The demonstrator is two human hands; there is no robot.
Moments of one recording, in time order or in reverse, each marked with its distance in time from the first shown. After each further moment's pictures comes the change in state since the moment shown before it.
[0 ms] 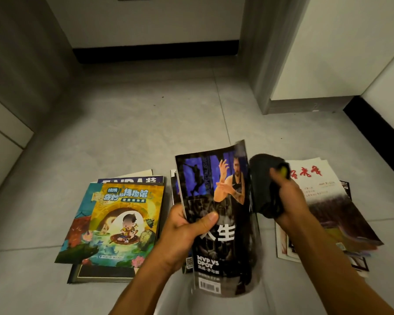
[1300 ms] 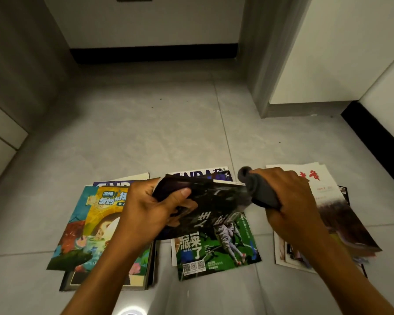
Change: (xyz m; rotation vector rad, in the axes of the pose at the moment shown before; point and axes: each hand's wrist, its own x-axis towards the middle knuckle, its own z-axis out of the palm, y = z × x) left_hand 0.013 0.057 -0.021 0.346 0.161 0.158; right_hand -0.038 -0.017 -0.013 -1.254 -0.251 -1.075
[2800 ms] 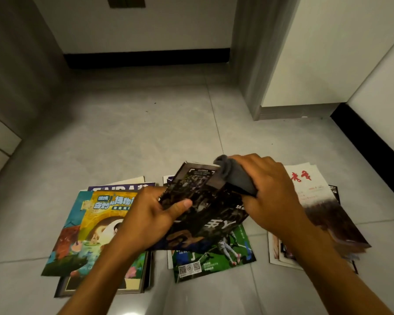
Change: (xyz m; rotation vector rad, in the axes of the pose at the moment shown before) left_hand 0.003 -0.003 -0.005 0.433 -0.105 0.077; right_hand 0.025 -0.029 -0.012 0.027 0.013 -0.054
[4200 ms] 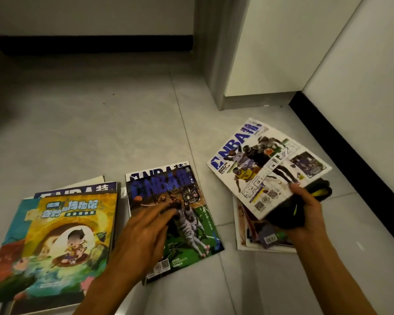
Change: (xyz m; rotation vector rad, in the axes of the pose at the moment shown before) left_hand -0.008 -0.079 0.079 0.606 0.001 0.523; right_hand -0.084 0.116 -0.016 1.465 0.649 1.273
